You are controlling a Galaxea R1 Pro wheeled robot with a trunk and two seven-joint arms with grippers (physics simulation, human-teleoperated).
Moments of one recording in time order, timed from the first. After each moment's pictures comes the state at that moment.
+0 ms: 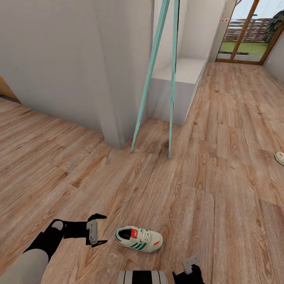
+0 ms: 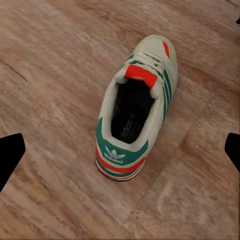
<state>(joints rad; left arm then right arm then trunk) -0.64 0.13 0.29 -0.55 -0.81 -0.58 -1.14 -0.52 0.04 0.37 0.05 -0.07 -0.31 -0.03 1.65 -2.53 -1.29</state>
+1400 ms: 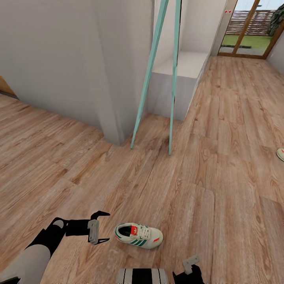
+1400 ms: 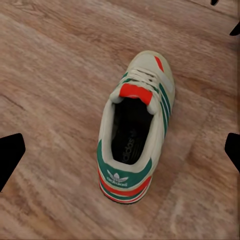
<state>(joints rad) -0.68 0.13 0.30 -0.49 -0.81 -0.75 -1.14 -0.52 0.04 0.37 0.05 -0.07 -0.31 -0.03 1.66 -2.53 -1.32</state>
